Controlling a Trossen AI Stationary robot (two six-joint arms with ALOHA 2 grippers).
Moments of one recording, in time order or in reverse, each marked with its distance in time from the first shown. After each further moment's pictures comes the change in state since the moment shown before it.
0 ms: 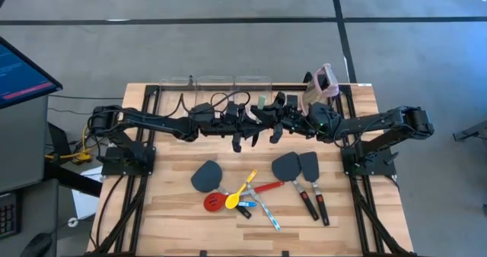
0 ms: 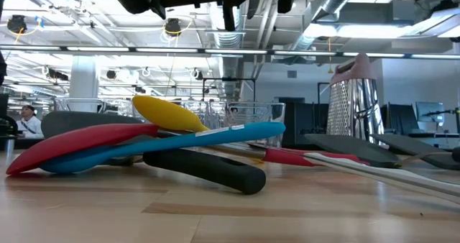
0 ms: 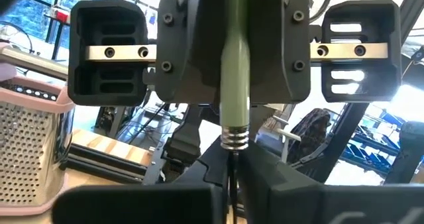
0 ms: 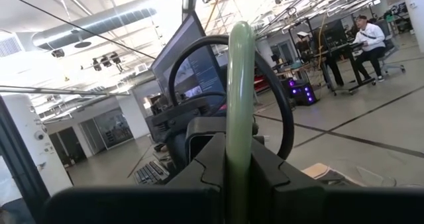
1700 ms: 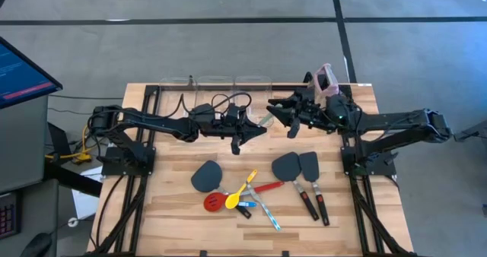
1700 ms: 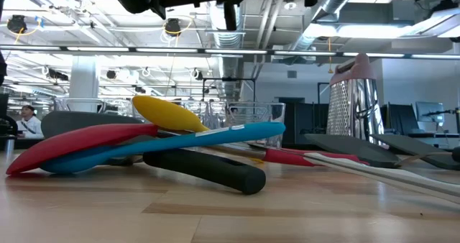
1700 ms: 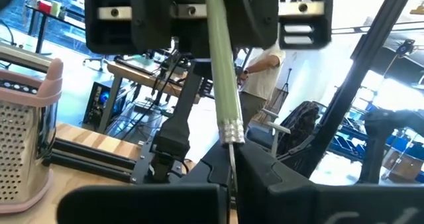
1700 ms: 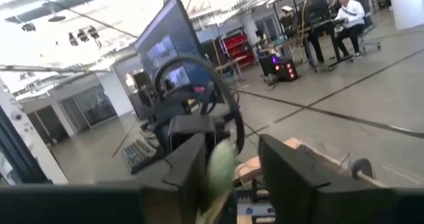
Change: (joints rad) left arm -0.002 0.000 -0.001 -0.008 0.040 -0.004; right arm -0.004 -0.250 -0.001 -0.376 0.007 0.008
